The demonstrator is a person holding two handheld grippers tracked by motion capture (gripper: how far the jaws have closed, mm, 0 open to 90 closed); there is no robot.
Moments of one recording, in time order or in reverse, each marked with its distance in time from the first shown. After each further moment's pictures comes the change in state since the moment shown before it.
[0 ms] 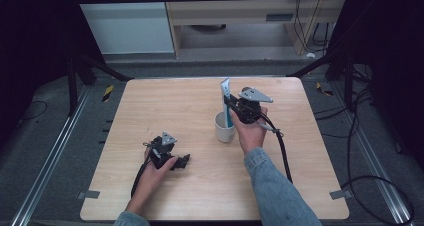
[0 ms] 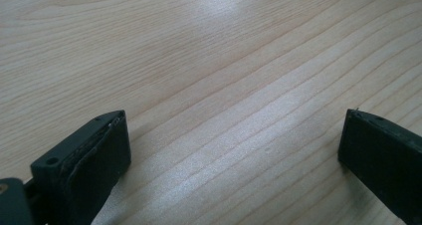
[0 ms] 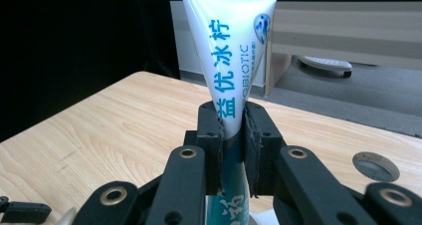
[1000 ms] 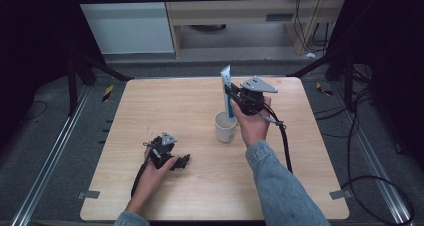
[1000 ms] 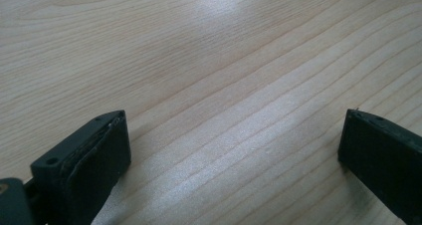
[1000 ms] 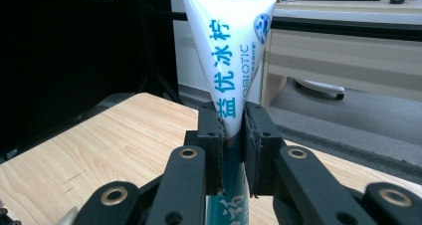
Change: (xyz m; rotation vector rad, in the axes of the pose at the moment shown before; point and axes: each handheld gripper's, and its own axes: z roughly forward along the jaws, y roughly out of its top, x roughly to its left) left arm 0.000 0.000 0.000 0.000 0.000 0.001; right arm 0.006 0.042 -0.017 -0.054 -0.005 -0.050
